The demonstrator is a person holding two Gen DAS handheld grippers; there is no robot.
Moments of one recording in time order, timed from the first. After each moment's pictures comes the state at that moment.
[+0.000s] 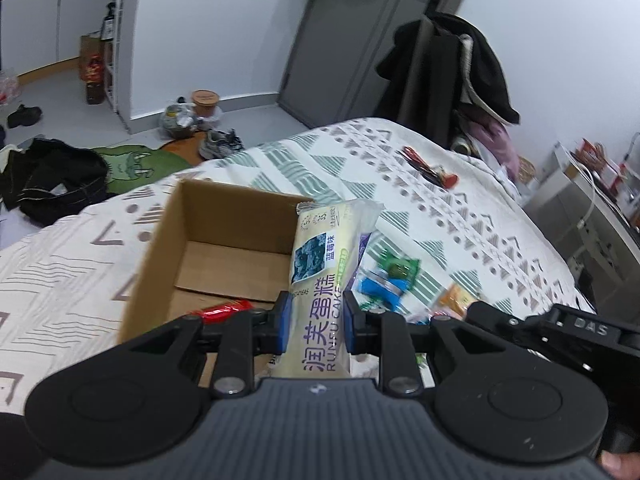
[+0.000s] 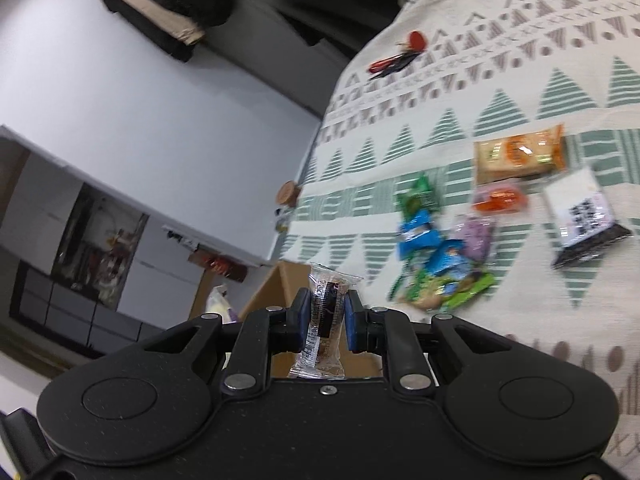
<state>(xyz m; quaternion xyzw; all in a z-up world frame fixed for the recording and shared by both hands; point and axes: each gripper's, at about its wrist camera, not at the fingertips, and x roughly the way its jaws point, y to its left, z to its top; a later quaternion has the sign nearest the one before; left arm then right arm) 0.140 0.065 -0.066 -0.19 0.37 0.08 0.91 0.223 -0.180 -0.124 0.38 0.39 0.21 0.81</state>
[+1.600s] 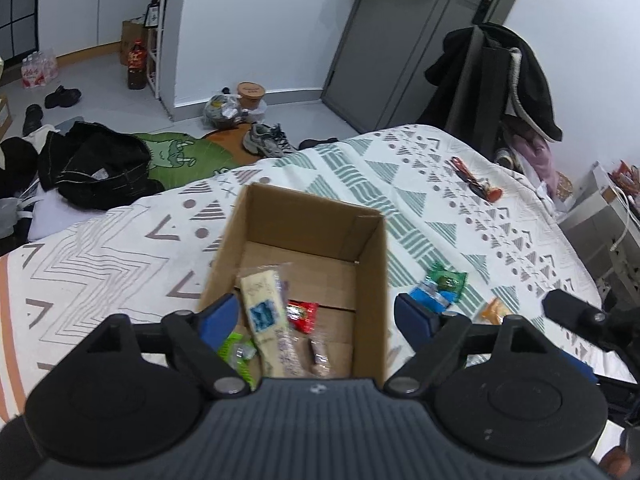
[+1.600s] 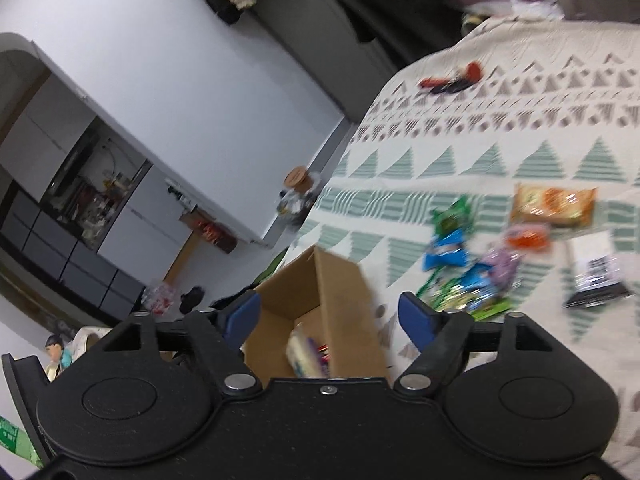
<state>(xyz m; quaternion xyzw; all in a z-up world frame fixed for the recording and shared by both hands) 0.134 0.100 -0.059 -0.20 0.38 0.13 0.89 0.202 -0.153 -0.067 0.27 0.38 0.23 0.85</state>
